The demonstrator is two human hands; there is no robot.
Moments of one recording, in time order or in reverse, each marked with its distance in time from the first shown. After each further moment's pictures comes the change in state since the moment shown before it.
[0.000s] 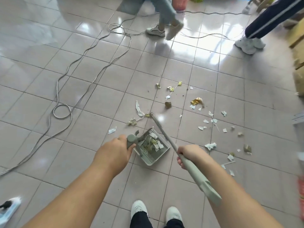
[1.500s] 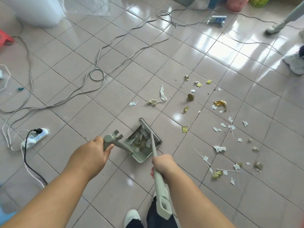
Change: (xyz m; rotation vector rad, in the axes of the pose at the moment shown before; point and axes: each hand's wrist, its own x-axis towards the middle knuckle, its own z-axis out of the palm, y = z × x) left_hand -0.212 -0.024 0.047 -0.025 0.130 -0.427; right_hand -0.036 0.157 0.071 -0.337 -0.207 0.017
